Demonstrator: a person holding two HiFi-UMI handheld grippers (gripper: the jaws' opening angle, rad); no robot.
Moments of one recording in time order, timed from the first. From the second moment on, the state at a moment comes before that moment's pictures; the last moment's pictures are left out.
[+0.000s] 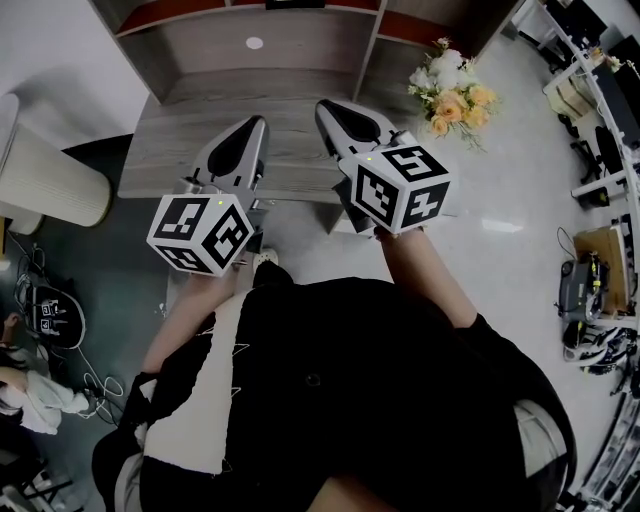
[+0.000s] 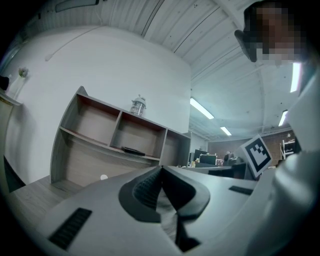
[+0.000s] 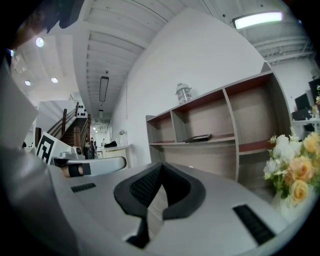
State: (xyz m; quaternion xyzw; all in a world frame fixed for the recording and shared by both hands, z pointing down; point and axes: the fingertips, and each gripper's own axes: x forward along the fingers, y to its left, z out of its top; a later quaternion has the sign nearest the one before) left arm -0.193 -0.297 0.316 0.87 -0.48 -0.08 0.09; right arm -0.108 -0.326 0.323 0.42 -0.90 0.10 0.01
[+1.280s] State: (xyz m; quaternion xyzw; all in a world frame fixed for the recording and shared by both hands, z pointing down) left arm -0.192 -0.292 0.315 0.87 -0.48 -0.07 0.09; right arm -0.108 -0.314 0.301 0.42 -0.91 0.05 -0.02
